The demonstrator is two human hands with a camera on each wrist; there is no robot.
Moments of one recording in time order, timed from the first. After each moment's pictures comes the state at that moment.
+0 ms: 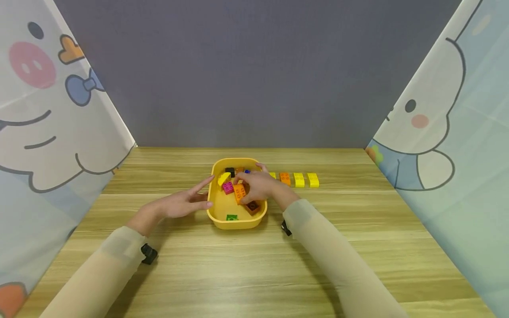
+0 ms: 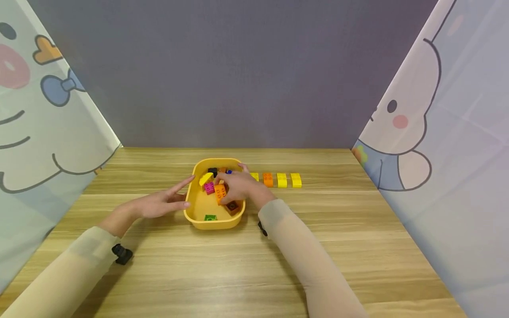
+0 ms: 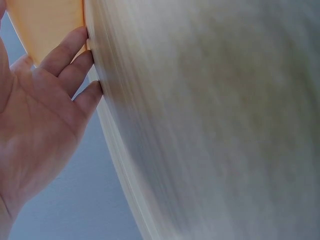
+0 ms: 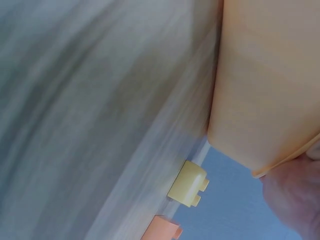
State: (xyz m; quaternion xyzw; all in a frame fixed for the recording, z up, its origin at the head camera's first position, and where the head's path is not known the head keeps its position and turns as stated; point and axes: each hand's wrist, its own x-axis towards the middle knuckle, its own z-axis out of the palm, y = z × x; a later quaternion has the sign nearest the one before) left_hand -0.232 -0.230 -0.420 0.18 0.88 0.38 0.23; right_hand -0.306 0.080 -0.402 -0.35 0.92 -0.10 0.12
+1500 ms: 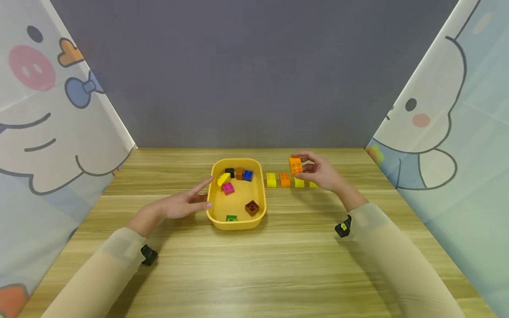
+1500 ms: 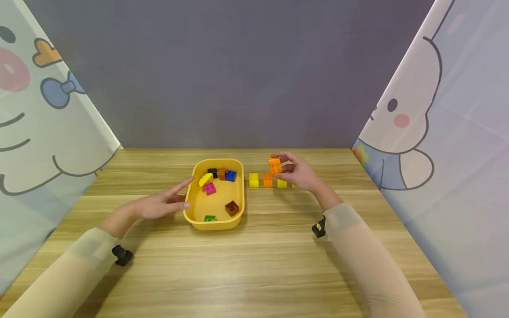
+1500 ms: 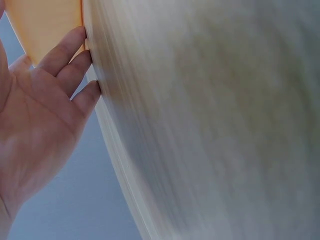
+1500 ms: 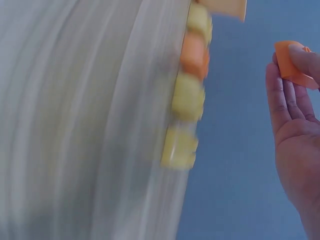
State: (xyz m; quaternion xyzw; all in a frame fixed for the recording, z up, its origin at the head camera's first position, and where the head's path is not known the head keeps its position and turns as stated) left_hand -0.233 -0.228 -0.420 0.18 0.88 0.37 0.23; right_hand -0.307 0.257 -0.384 -0.26 0.81 -0.52 0.07
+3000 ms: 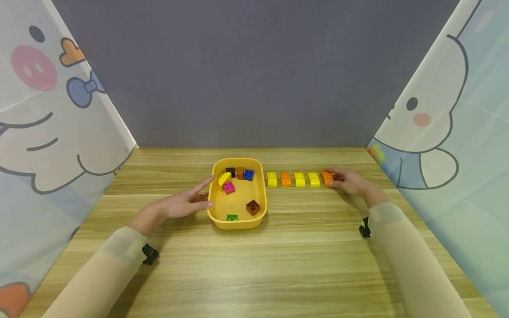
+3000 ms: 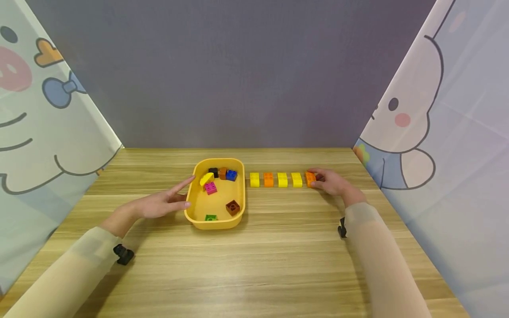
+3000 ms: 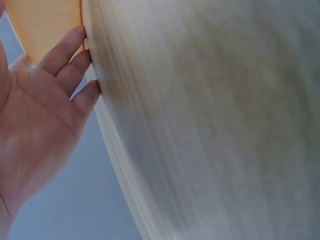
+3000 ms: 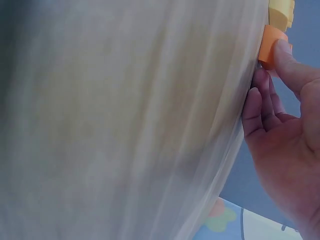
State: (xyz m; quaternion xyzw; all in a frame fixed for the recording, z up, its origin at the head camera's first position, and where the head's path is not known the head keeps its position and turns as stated) left_hand -0.232 -0.228 -0.420 0.18 0.89 0.36 0.23; right_hand -0.326 0.361 -0.423 -0.19 0.94 -0.26 0.10
